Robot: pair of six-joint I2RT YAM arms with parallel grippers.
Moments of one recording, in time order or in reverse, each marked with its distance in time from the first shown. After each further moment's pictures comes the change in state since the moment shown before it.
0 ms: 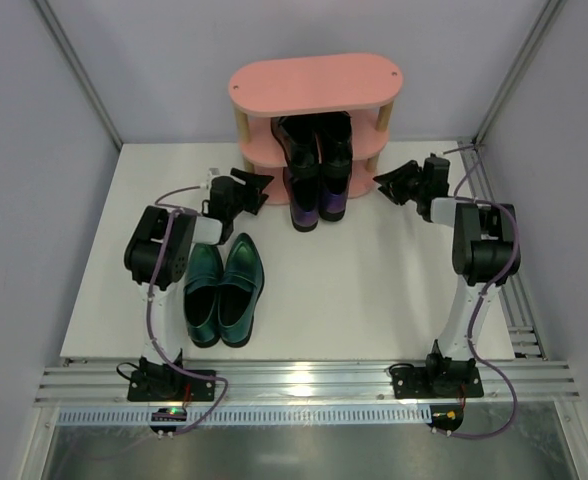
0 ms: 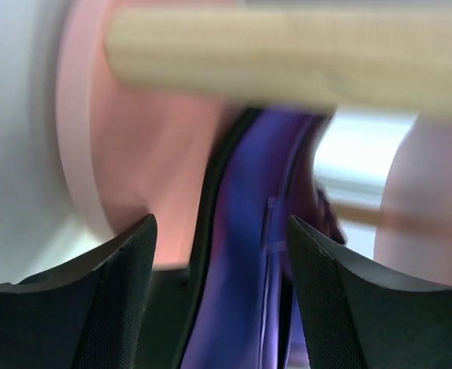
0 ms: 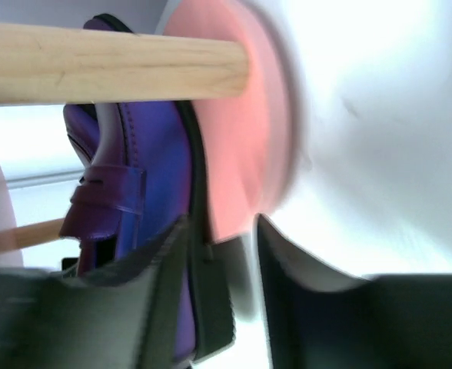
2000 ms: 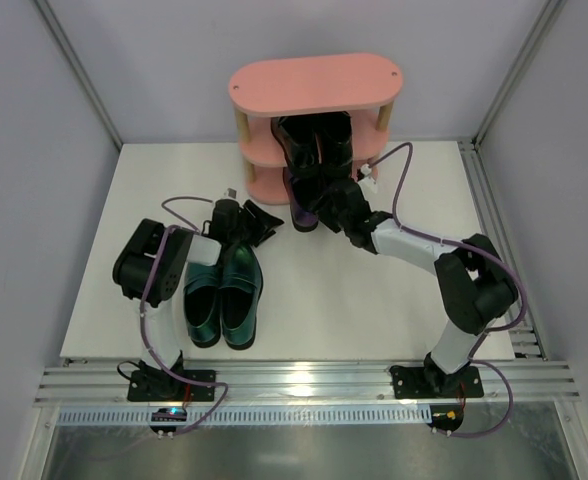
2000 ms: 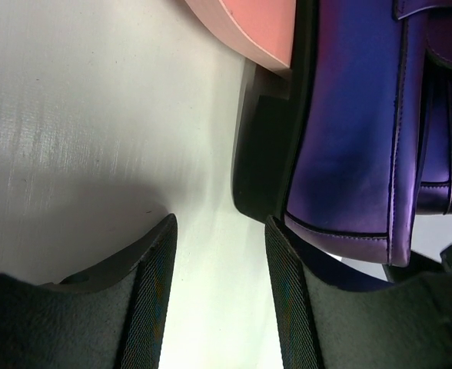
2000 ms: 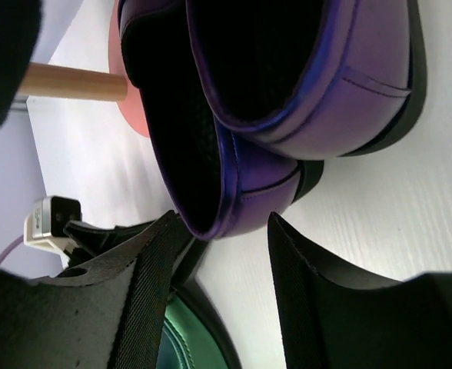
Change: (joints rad) left arm -0.063 -0.174 -0.283 -0.078 0.180 0.286; right arm 0.605 -0.366 -0.175 -0.261 0.652 0.078
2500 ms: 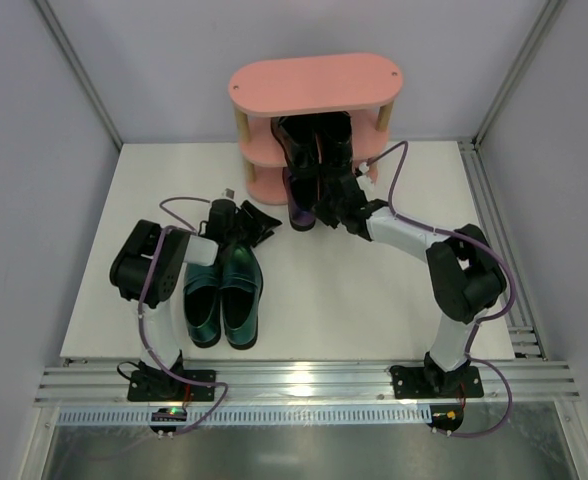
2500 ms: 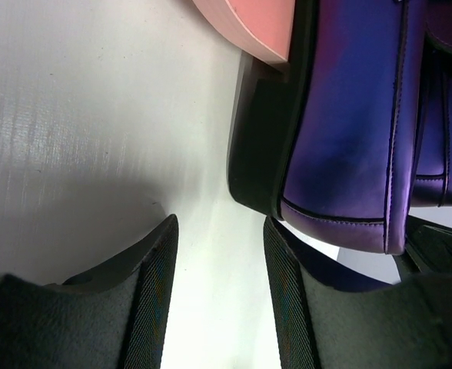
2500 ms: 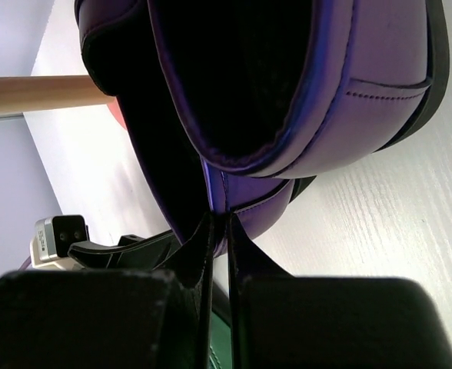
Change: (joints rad) left arm 0.019 -0.016 -0.014 -0.006 0.033 0.004; right arm -0.024 0.111 0.160 -0.171 -0.079 0.129
